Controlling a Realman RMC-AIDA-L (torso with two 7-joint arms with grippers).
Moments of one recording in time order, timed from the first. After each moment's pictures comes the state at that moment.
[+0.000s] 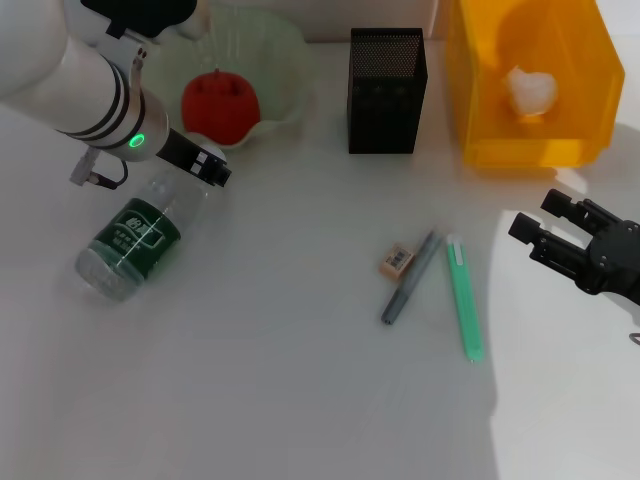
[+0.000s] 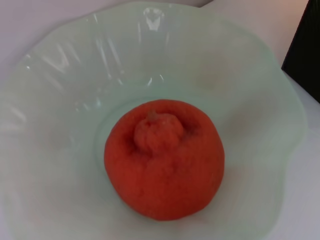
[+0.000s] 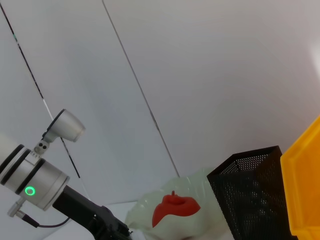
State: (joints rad) left arm -0.79 -2.08 1.45 0.88 2.75 1.00 -2.77; right arm 0.26 2.08 -0.69 -0.36 -1.55 -1.51 1.08
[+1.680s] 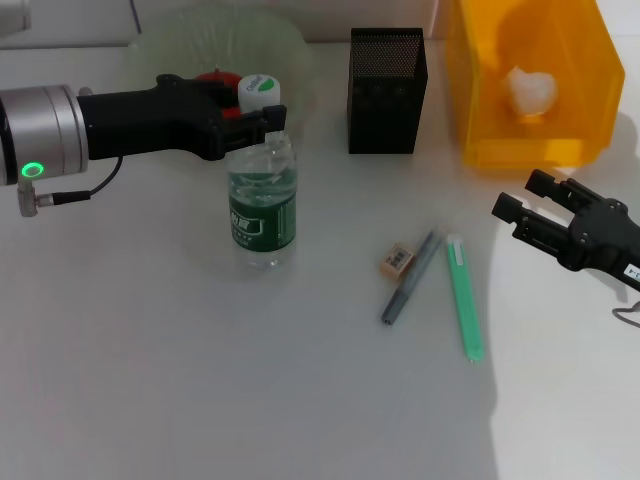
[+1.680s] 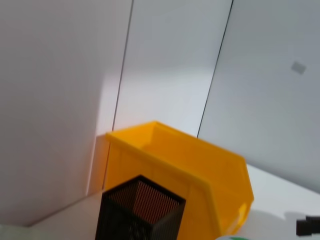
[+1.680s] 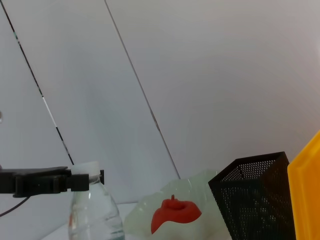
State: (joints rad) left arm -0.47 -2.07 1.08 0.96 1.75 1.29 -1.71; right arm 0.32 2.08 -0.70 -0.35 -1.55 -1.47 1.09
